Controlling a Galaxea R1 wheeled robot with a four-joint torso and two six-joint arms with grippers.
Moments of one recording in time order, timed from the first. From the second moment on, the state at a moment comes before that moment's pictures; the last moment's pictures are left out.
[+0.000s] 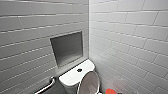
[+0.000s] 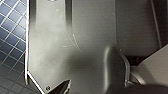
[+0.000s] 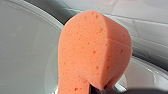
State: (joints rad) left arm 1.52 3.10 -2.85 0.29 0.05 -0.08; right arm -0.85 2.58 -2.08 0.33 0.06 0.08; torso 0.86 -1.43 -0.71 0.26
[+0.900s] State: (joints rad) left arm 1.51 3.10 -2.84 0.29 0.04 -0.08; right arm -0.81 2.61 -2.16 0.33 0.08 0.13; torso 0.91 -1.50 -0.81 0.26
